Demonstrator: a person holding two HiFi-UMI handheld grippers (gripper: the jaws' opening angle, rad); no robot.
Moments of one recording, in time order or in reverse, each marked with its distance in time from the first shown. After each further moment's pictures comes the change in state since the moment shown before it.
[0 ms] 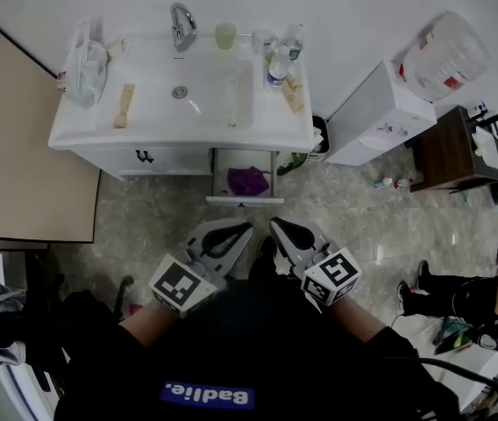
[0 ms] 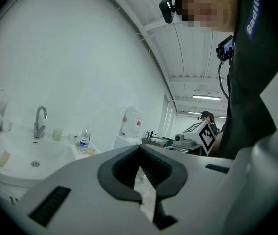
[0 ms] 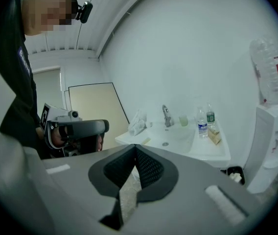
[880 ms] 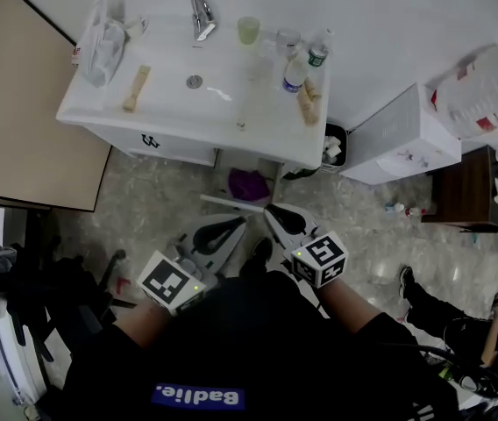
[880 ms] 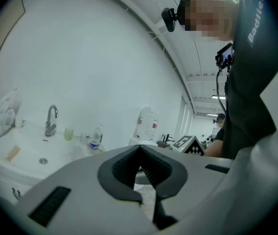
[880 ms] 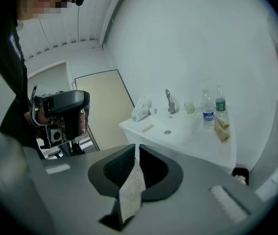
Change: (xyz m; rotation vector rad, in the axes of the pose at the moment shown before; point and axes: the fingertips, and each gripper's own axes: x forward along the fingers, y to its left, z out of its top) left arm 0.071 0.031 0.010 -0.065 -0.005 0.194; right arm 0.041 -0.104 -0.025 -0.030 0.185 0.165
